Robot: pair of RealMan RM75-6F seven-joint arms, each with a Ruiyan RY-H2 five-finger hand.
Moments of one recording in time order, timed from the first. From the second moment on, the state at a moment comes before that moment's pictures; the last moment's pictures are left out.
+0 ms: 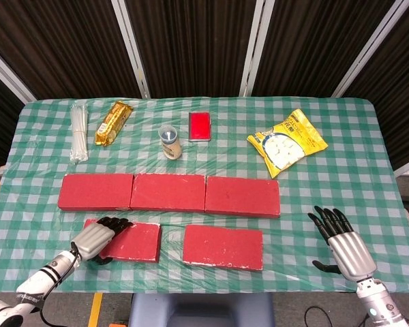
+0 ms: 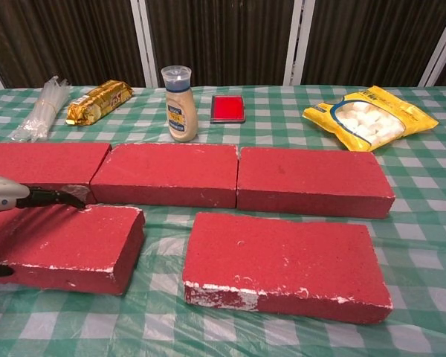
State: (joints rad) left arm -0.61 -1.14 0.09 -1.71 1.41 0.79 0.14; right arm 0.14 -1.16 -0.06 -1.66 -1.67 1.38 -0.13
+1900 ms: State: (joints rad) left arm -0.89 -1.19 -0.13 -1.57 0.96 0.67 0.38; right arm 0.16 -1.15 0.00 -1.66 -1.54 1.34 -0.11
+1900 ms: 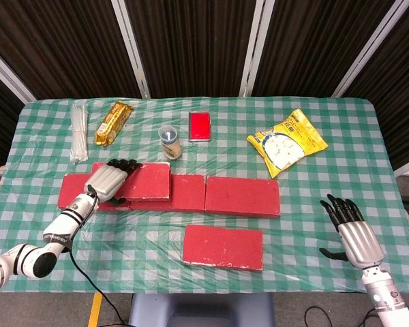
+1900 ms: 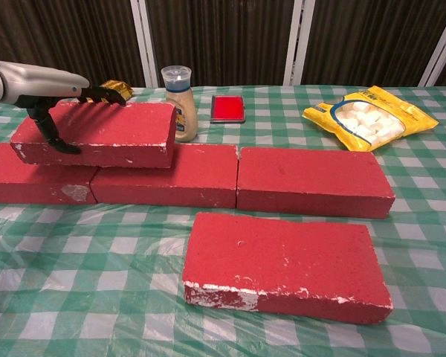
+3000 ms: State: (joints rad) left arm -0.97 -1.21 -0.04 -1.60 0.80 0.69 0.44; right arm 0.17 -1.15 0.00 -1.66 -1.53 1.33 -0.11
